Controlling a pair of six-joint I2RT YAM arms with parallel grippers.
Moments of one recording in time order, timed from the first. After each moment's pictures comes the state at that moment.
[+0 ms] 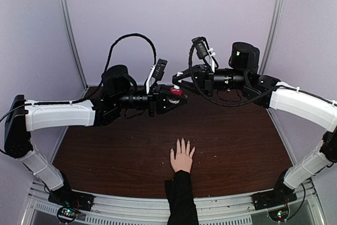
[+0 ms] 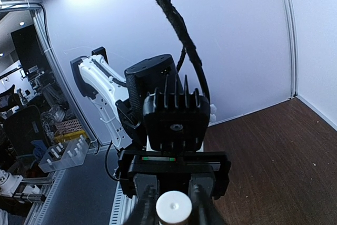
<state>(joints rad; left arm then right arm) -0.89 1.56 1.12 0.53 0.75 -0.35 0.77 1.44 1.30 0.12 -0.78 0.27</state>
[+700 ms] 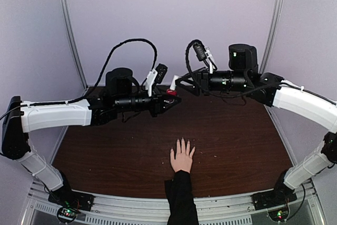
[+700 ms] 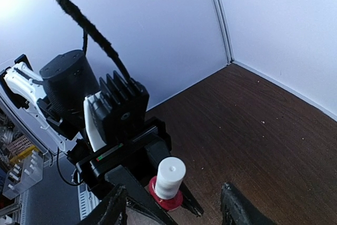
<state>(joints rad) -0.89 1.53 1.12 0.27 0.39 -0.16 0.77 1.41 1.33 -0.13 -0.44 0.24</state>
